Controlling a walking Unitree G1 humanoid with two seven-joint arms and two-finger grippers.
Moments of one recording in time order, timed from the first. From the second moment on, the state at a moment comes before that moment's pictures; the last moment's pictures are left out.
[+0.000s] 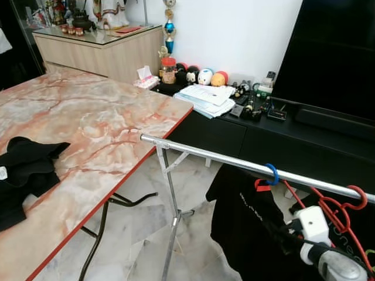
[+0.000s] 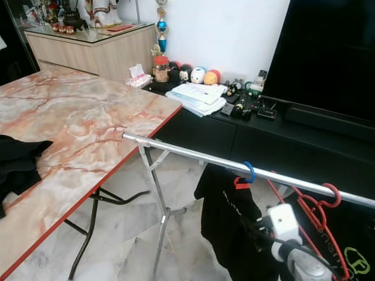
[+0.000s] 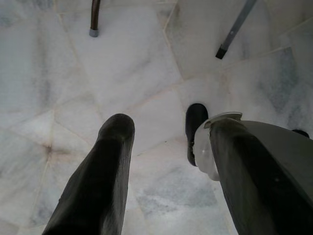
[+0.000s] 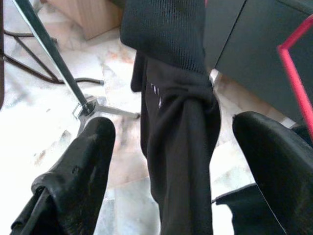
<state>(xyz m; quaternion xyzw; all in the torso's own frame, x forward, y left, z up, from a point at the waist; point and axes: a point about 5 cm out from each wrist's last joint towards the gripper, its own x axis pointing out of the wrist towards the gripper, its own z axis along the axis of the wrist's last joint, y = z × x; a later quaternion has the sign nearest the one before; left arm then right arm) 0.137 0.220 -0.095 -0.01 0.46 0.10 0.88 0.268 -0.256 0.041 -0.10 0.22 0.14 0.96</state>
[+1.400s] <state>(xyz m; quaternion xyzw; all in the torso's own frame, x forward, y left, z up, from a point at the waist) 0.134 0.217 -0.097 0.00 0.48 0.09 0.87 0.324 -0.257 0.058 -0.13 0.26 0.09 0.95</state>
